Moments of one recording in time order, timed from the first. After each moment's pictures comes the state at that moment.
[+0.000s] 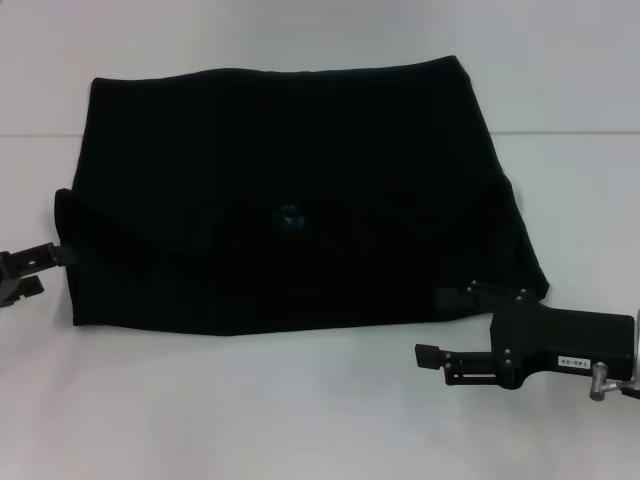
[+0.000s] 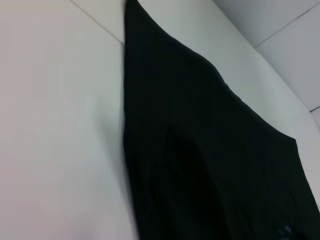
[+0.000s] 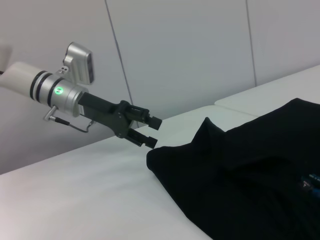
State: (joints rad) left arm -0.46 -1.91 0.36 0.54 2.20 1.29 -2.19; right arm 0.56 2.08 -0.61 -0.47 -2.06 -1.53 1.17
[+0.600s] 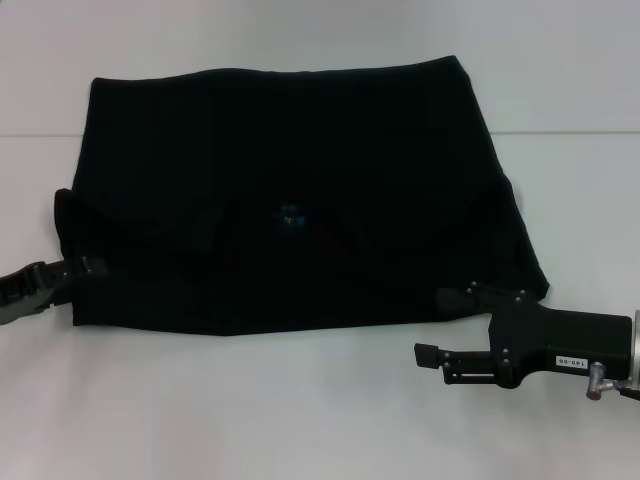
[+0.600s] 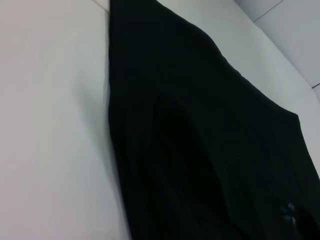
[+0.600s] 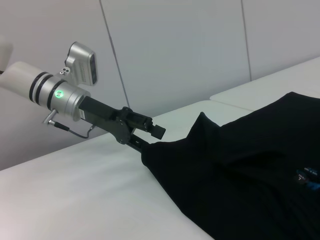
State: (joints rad) left arm -0.49 -1.94 0.42 0.52 2.20 1.24 -2.17; right arm 0.56 2.08 -0.62 -0.47 -2.06 -1.51 1.17
